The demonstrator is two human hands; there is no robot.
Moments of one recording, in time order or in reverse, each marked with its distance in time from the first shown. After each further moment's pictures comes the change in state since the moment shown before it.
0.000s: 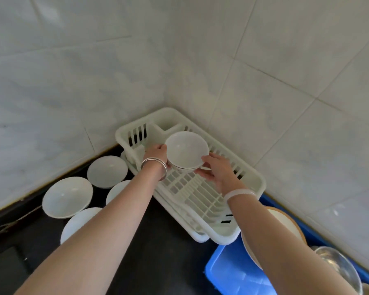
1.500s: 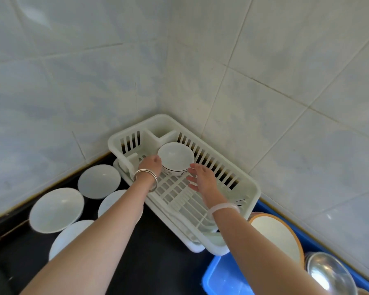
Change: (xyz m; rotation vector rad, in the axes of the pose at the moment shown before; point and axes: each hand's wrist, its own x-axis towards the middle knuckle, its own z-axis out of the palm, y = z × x) left_hand 0.024 -0.016 -0.006 0.600 -0.029 0.188; right_hand 0.015 0.028 0.016 -0.121 0.065 -0.066
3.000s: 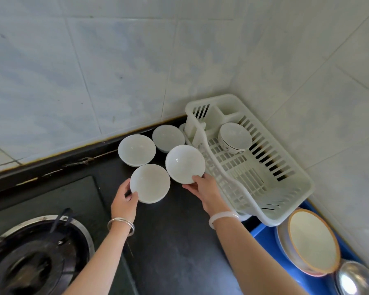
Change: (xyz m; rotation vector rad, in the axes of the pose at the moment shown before) left_hand -0.186 -0.215 -0.092 -0.499 0.447 -0.319; right_hand -0.116 0.081 0.107 -0.063 -0.268 0.132
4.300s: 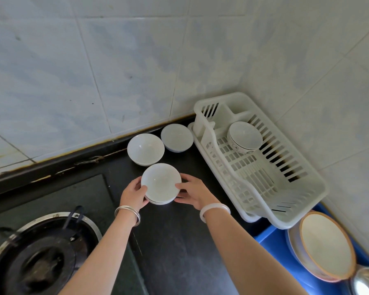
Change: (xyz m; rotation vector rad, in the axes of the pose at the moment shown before) left_hand 0.025 0.015 0.000 -0.206 -0.099 -0.292; right_hand 0.011 0.011 0.038 -0.241 -0.223 0.264
